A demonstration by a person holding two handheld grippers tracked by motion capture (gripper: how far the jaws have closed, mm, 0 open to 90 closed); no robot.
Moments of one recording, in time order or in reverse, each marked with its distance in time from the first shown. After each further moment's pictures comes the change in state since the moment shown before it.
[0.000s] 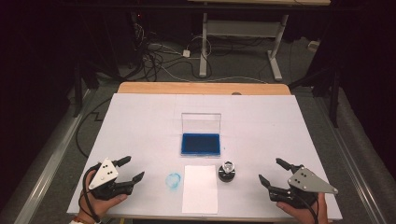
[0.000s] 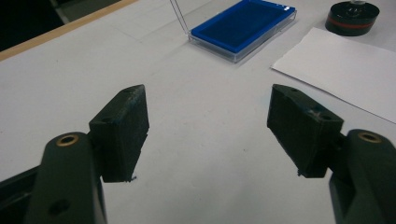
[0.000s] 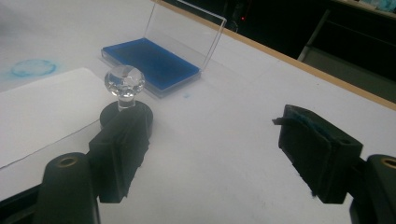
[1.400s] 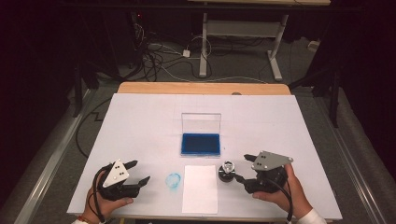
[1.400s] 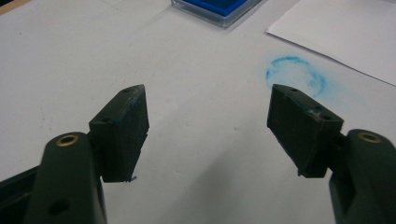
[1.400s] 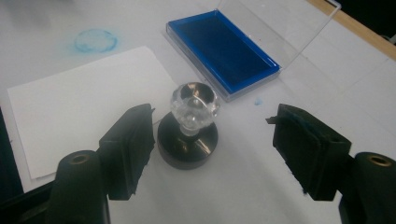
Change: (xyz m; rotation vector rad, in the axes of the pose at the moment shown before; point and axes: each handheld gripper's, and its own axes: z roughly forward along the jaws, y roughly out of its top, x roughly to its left) left arm -0.007 -0.004 0.019 0.119 -0.029 0.031; right arm 0.023 0.053 0.059 0.227 0.262 -0.125
